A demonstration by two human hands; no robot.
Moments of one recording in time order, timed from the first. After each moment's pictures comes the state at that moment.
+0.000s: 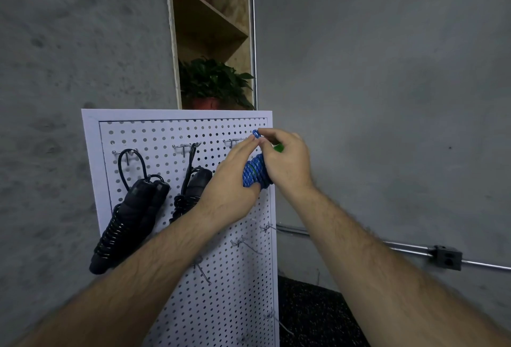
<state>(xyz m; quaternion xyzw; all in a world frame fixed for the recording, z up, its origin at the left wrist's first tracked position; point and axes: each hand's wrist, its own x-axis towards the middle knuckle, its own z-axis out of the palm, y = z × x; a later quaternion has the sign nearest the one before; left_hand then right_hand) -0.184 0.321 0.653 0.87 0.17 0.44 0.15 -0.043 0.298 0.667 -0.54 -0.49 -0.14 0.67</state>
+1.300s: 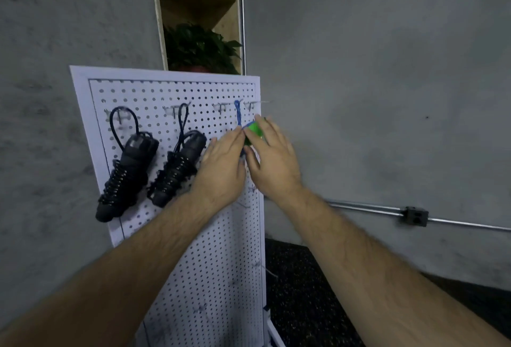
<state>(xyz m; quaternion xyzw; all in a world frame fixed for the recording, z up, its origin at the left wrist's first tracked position) -0.184 0.322 0.599 0.88 0.21 0.41 -0.04 -0.055 0.259 0.594 -0.61 -0.58 -0.34 0.42</state>
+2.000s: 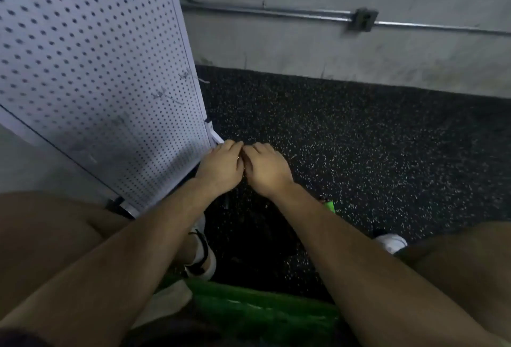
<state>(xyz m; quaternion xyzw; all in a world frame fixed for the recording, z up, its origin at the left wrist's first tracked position) -0.160 0.191 0.208 0.96 0.23 0.05 0.14 -0.066 0.074 0.197 -0.83 -0.51 -0.01 0.23</state>
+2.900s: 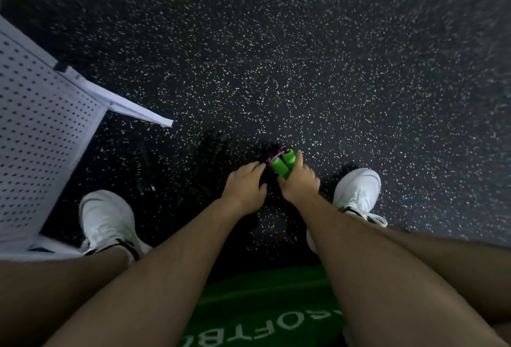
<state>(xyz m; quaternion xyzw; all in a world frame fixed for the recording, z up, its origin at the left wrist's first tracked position) -0.036 0.049 -0.021 0.92 0.12 -0.22 0.29 0.040 -0.090 -0.035 -0.95 -0.02 0.31 0.07</state>
